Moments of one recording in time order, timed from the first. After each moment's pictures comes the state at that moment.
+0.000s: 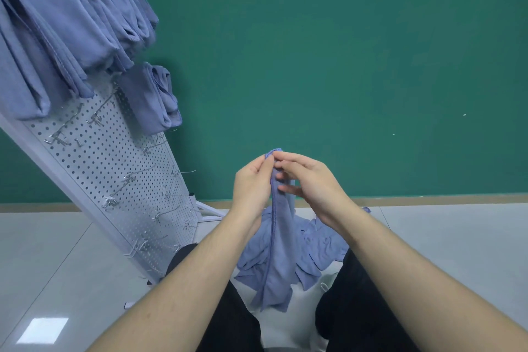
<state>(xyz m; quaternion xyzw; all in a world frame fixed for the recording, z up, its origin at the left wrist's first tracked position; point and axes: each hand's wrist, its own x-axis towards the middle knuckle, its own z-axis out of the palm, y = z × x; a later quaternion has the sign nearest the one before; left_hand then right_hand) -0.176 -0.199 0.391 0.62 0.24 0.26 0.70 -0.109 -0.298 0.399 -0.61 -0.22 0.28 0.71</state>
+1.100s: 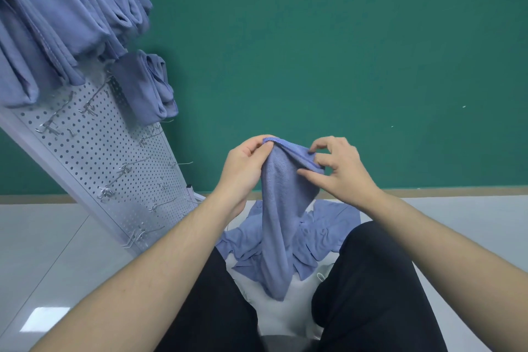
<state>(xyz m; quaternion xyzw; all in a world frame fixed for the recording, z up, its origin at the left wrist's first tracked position) -0.175 -0.179 0.397 0.67 0.19 0.24 0.67 -0.040 -0.342 0.358 -0.79 -0.49 -0.13 0.35</state>
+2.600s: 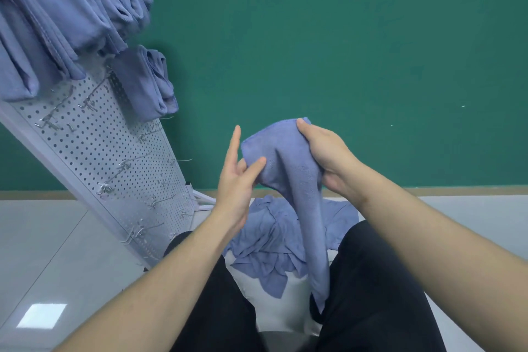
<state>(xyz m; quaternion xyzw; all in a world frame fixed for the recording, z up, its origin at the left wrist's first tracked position) -0.195 -0.183 0.368 0.57 0.14 0.28 0.76 -0.084 -0.297 0.426 -0.63 -0.13 0.28 0.72</state>
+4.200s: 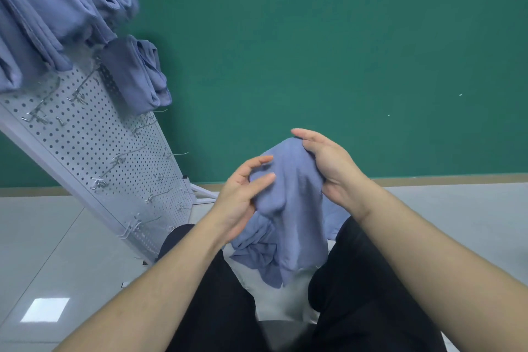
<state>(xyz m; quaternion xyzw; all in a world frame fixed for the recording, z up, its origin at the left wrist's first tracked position) -0.211 -0.191 0.347 0.55 0.13 0.17 0.81 -0.094 -0.315 0.396 -0.60 -0.10 0.27 0.74</state>
